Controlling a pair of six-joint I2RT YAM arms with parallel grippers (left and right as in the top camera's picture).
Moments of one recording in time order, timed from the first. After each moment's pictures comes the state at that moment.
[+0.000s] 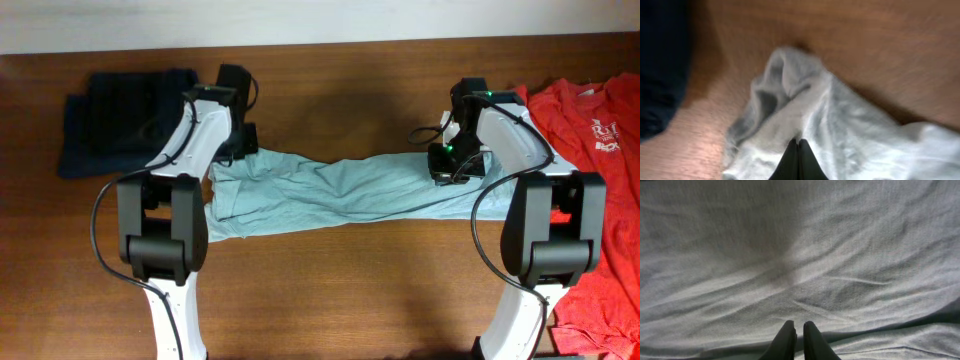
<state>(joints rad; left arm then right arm) -0.17 2.23 1.77 -0.96 -0.15 -0.27 -0.01 2.08 1.55 -1.10 -0.13 0.08</state>
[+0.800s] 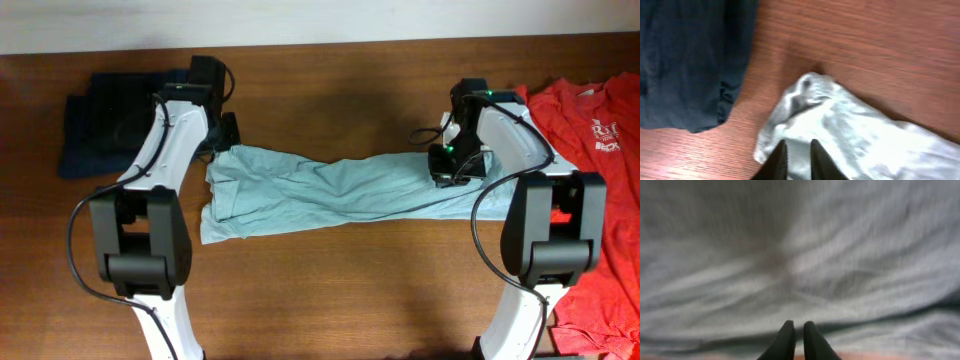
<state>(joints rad) -0.10 2.12 1.73 -0.93 -0.11 -0.28 -0.01 2.08 1.57 -1.16 -0.13 0.08</state>
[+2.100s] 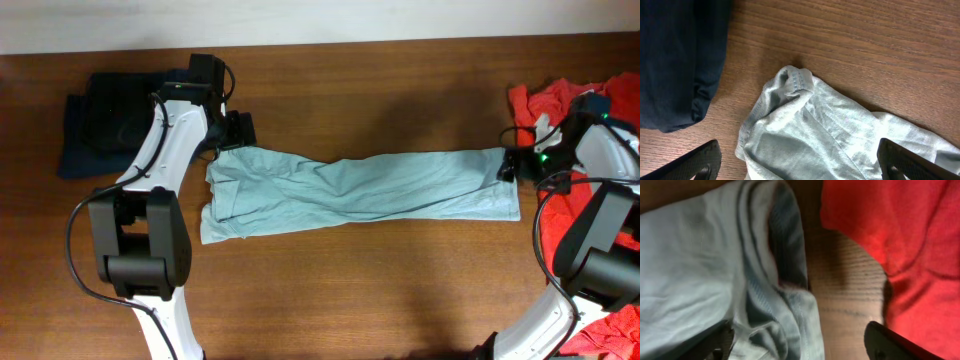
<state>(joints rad) -0.10 2.11 1.73 -0.93 -0.04 -0.28 -0.44 2.02 1.46 -0.91 -0.18 -0.20</state>
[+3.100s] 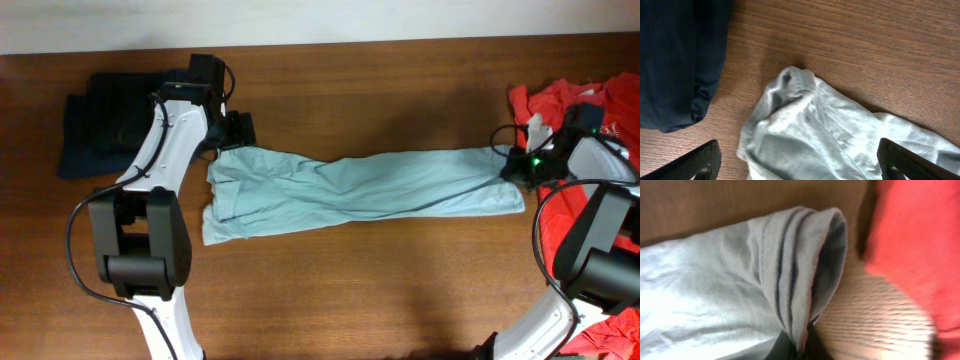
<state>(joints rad) -0.10 2.11 1.73 -0.93 -0.04 -0.29 -0.44 2.00 1.36 -0.72 -0.32 -0.21</state>
